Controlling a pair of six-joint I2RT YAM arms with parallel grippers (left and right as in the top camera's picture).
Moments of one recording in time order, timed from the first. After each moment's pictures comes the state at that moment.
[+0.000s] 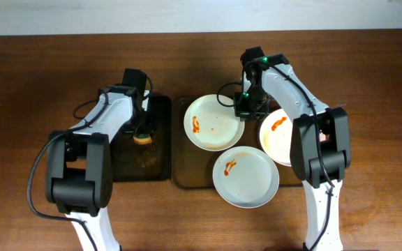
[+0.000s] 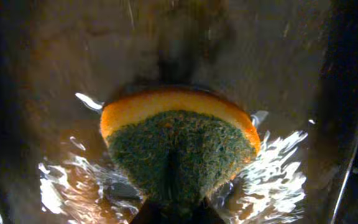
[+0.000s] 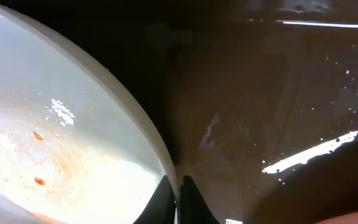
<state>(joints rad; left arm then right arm) -0.13 2.05 1.40 -0.80 -0.01 -0.14 0.25 2.34 1.91 -1.15 -0.20 0.24</state>
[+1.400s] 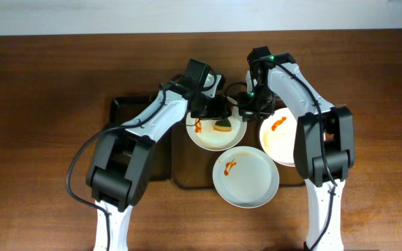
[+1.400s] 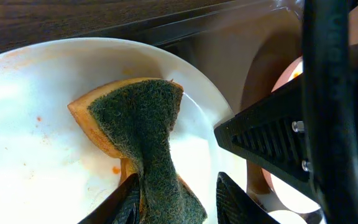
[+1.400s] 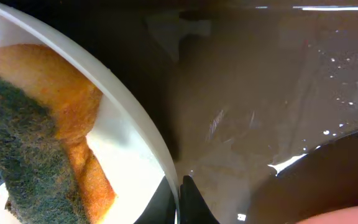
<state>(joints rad) -0.45 2.19 1.61 -0.51 0.51 -0.32 0.22 2.34 1.90 -1.17 -0.26 0.23</state>
